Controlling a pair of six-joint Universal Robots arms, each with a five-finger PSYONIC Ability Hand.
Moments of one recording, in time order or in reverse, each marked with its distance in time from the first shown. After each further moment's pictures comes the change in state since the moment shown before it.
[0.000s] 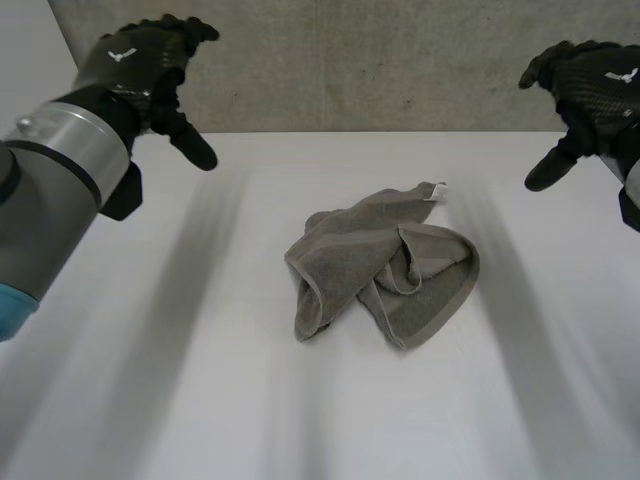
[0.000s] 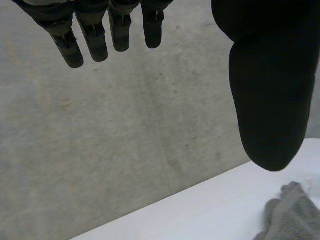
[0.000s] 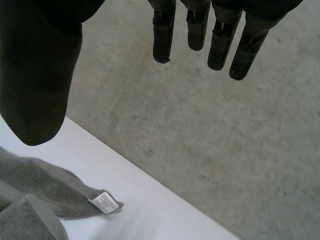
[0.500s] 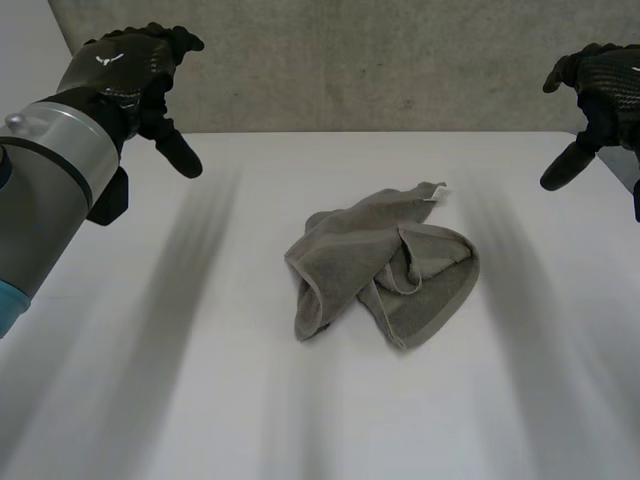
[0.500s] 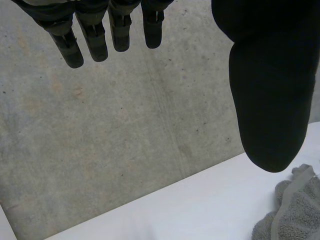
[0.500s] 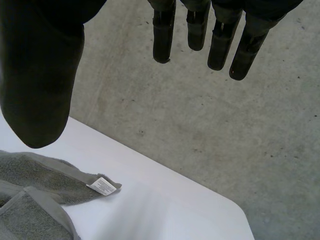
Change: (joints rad) left arm -0.001 -0.002 0.020 -0.060 -0.048 0.041; right arm 0.012 0.047 -0.119 0.152 0.115 0.061; left_hand 0.000 0.000 -0.002 -0.002 0.000; right_hand 0.000 0.000 0.000 0.000 0.000
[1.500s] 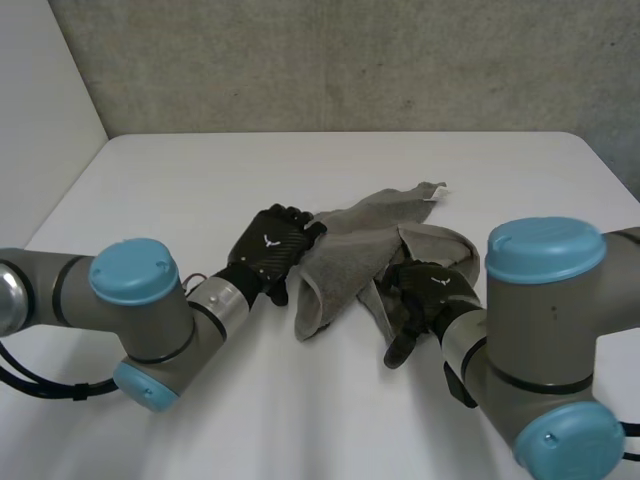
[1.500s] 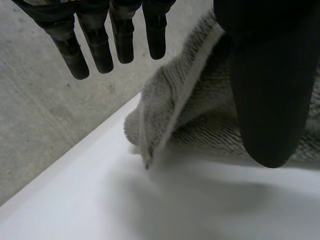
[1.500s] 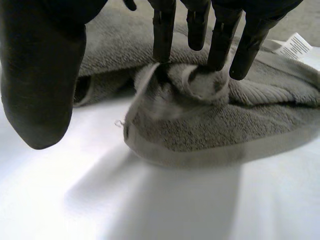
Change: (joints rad) left arm -0.038 -0.523 -0.291 0.674 0.396 0.331; right arm 0.389 0.376 0.228 -0.159 0.137 0.293; left_hand 0.122 0.127 0.128 0.128 0.096; right_hand 0.000 0.003 0.013 0.002 0.008
